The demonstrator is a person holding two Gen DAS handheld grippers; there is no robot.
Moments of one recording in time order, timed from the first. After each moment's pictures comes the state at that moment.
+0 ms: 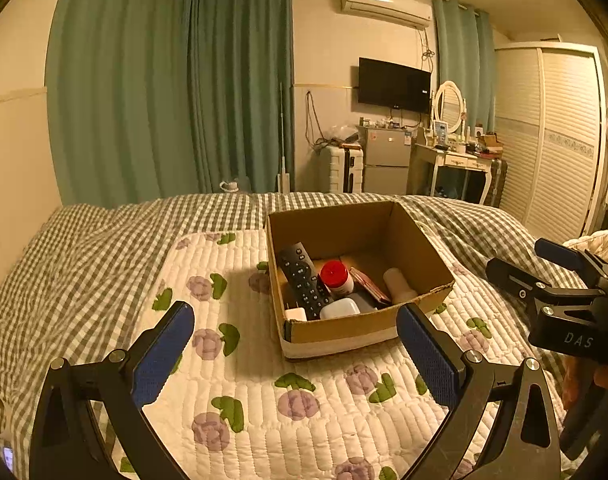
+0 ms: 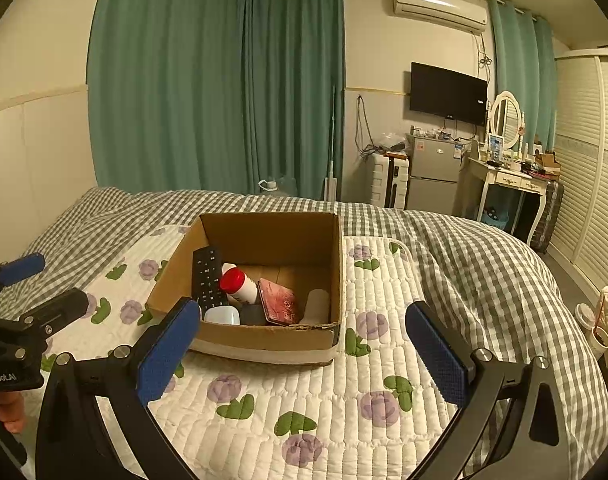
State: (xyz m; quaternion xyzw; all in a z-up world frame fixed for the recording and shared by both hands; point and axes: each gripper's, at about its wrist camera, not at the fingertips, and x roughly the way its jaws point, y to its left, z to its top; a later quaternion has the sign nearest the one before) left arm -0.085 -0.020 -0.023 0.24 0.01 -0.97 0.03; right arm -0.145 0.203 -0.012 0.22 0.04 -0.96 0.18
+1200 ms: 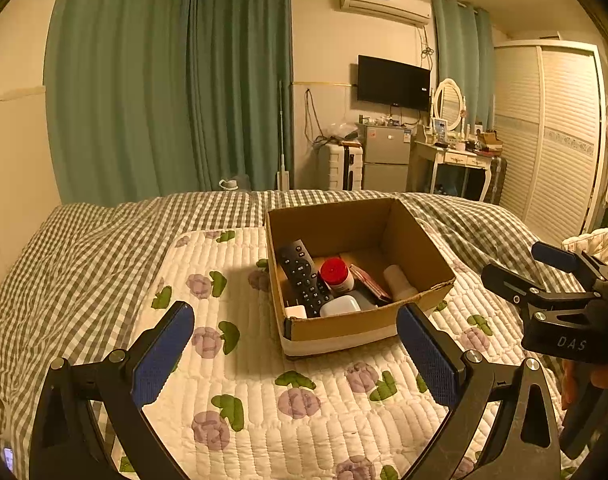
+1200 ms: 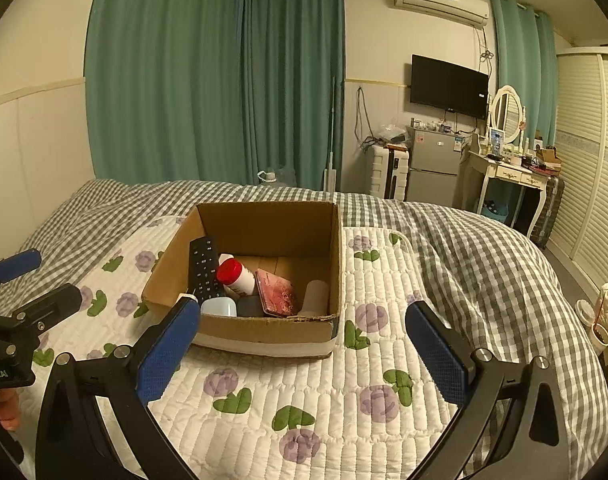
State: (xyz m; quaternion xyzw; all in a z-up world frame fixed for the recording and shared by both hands) left arm -0.084 -0.015 -0.023 0.25 0.00 -0.97 0.03; right arm -0.148 0.201 -0.017 0.24 0.05 -0.95 0.17
